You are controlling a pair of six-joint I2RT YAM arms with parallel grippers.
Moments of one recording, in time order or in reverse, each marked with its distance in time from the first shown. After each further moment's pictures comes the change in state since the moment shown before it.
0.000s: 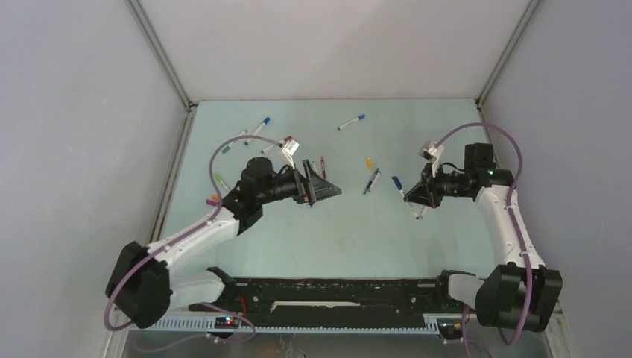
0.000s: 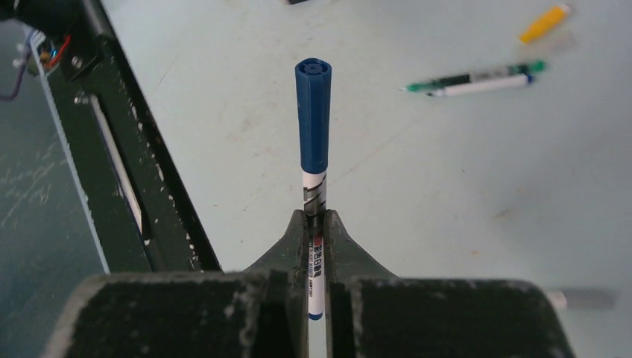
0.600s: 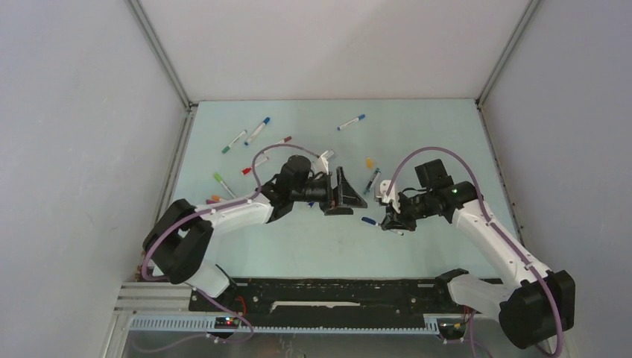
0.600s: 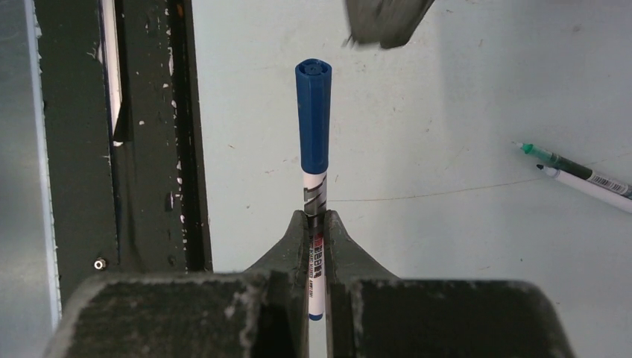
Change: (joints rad) left arm -0.137 0.379 0.134 0.108 0.128 -0.237; right arm 0.477 -0.089 -0.118 0.014 0.202 -0.244
